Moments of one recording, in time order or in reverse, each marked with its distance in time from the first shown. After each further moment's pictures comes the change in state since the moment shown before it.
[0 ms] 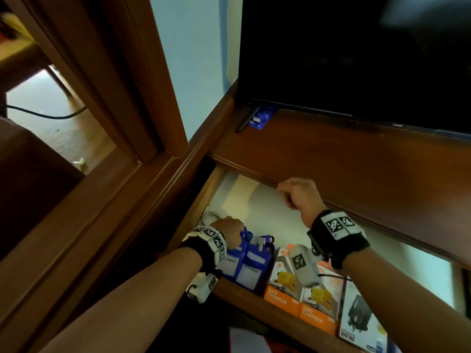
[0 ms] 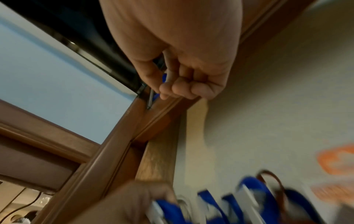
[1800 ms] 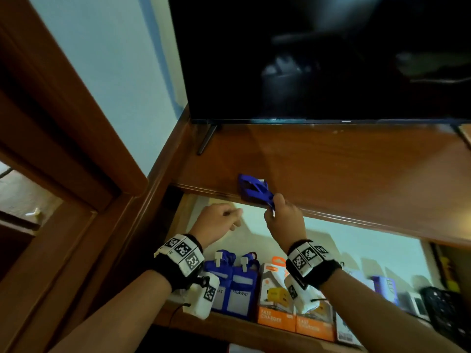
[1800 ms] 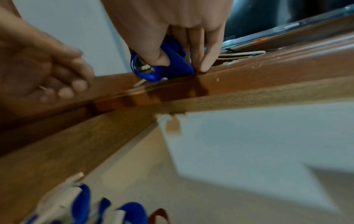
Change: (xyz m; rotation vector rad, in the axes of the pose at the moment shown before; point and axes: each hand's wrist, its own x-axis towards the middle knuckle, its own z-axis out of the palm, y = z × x) left_hand -0.001 0.036 -0.069 -0.715 0.315 0.137; right_hand 0.006 0.049 -0.009 -0.722 0.402 -0.400
